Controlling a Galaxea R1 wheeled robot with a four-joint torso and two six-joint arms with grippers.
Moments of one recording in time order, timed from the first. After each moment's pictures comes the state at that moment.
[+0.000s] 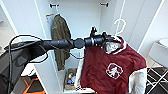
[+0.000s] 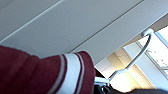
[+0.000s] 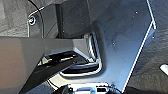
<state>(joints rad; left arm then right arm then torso) -0.15 2.78 -1.38 -0.45 -0.08 -0.51 -1.56 3.09 -2.71 -0.12 0.08 0.15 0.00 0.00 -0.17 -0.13</state>
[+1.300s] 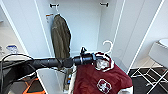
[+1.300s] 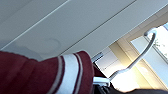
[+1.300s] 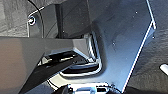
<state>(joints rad) 0.10 2.58 -1.19 -0.20 -0.06 -0.51 -1.56 3.09 -2.71 -0.12 0.08 0.15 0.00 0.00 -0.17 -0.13</state>
